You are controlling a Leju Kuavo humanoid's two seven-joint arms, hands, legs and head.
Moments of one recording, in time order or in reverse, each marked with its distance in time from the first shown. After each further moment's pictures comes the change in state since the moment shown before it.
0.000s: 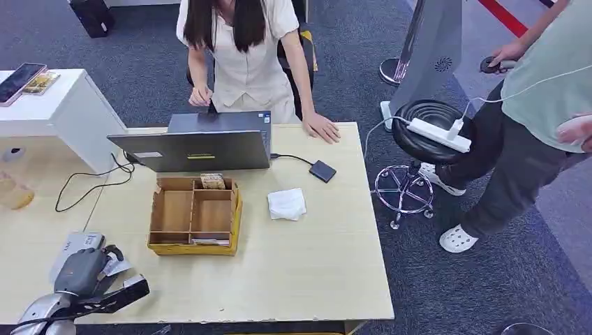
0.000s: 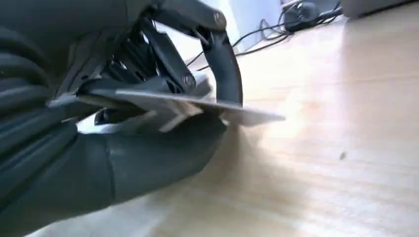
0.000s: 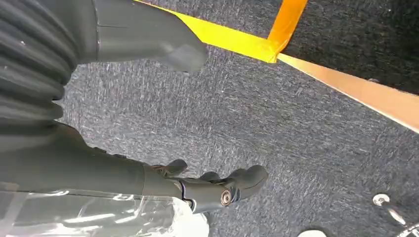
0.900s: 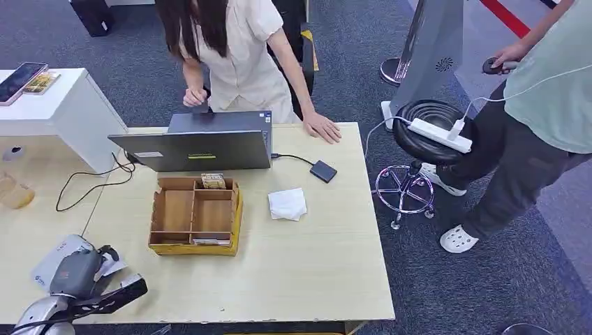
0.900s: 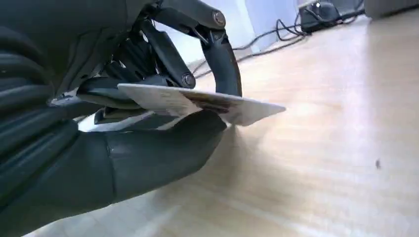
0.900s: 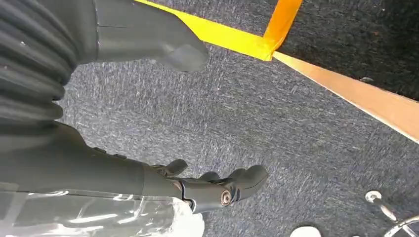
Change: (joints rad) left arm 0.016 -0.013 0.027 -0.025 0.006 0.071 -0.027; right arm -0.008 0.000 0.000 -0.002 0.004 -0.001 -0.006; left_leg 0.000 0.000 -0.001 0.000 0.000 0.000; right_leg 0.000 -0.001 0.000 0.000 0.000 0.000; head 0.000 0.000
